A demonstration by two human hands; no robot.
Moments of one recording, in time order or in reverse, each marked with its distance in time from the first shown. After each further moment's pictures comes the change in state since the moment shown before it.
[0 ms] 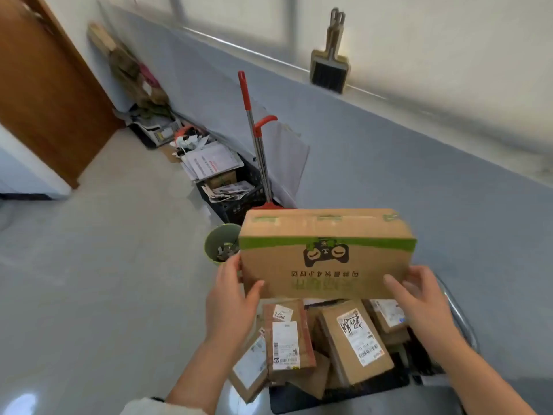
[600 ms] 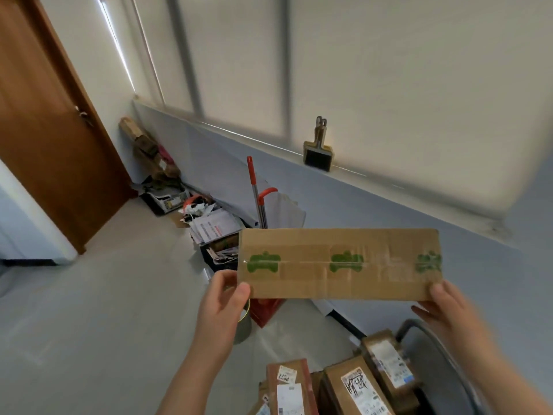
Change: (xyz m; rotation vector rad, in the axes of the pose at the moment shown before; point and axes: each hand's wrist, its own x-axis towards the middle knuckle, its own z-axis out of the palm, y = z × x) left_hand -0.001 0.076 -0.105 -0.716 -0.071 0.128; right_hand -0.034 -0.085 -0.071 0.419 -0.114 -0.180
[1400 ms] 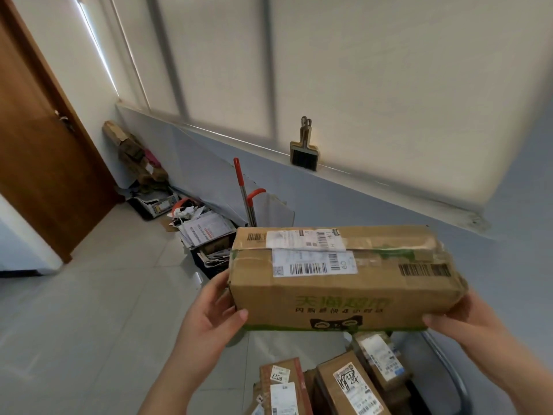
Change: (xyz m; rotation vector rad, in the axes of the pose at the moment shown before) left_hand -0.012 0.008 -0.006 -0.168 -0.206 -0.103; right_hand -0.016 -0.020 -0.031 0.028 -0.080 -0.041
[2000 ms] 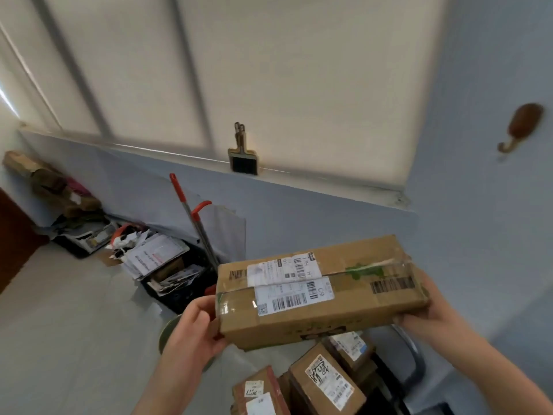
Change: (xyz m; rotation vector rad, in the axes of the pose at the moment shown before) left_hand 0.030 -0.025 0.033 -0.230 -0.111 -0.269; right_hand -0.034 0.010 -0.024 -0.188 0.115 0.039
